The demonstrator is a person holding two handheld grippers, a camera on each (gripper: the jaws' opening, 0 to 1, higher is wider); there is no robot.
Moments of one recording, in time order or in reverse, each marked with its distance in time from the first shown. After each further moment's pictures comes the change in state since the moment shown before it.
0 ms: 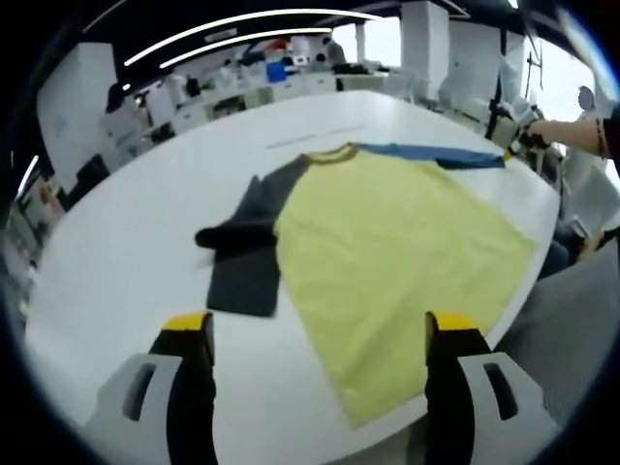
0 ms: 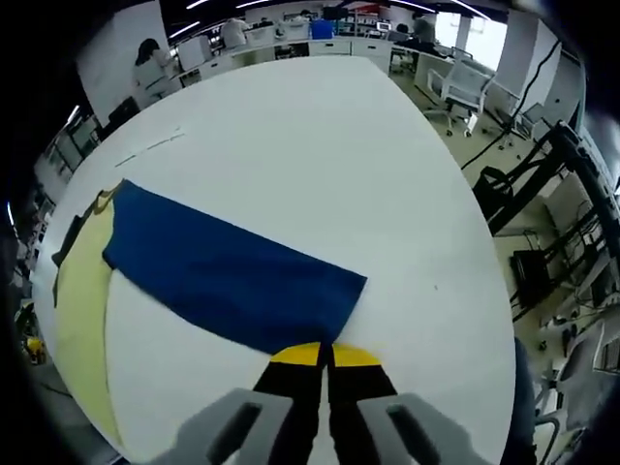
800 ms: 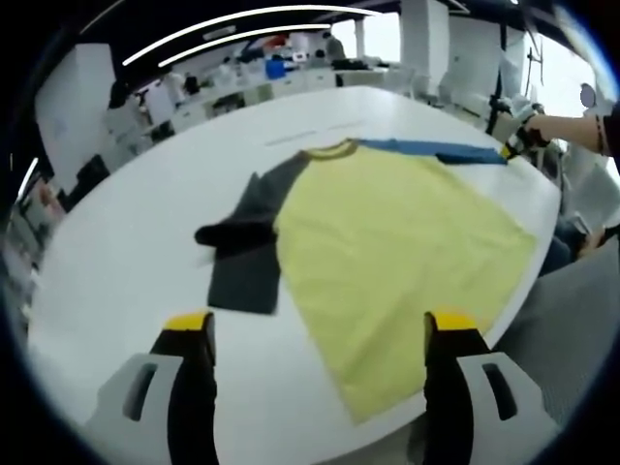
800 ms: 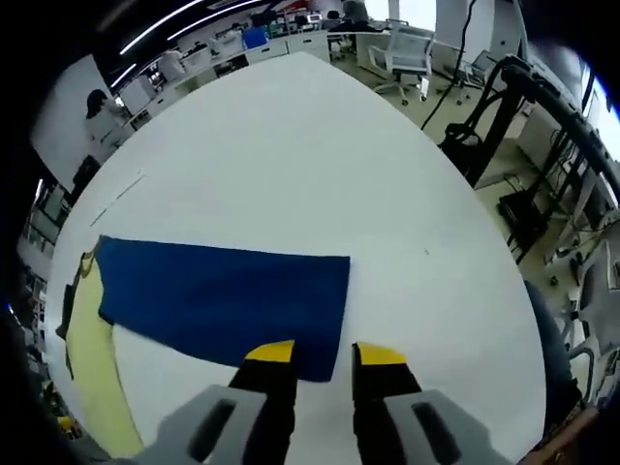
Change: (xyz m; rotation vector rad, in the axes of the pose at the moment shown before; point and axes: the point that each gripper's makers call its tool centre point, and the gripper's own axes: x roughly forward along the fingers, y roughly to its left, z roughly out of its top) left arm 0.000 0.002 -0.003 0.011 0.020 0.007; right arm 0.001 0.007 -0.007 0.262 0.006 -0.047
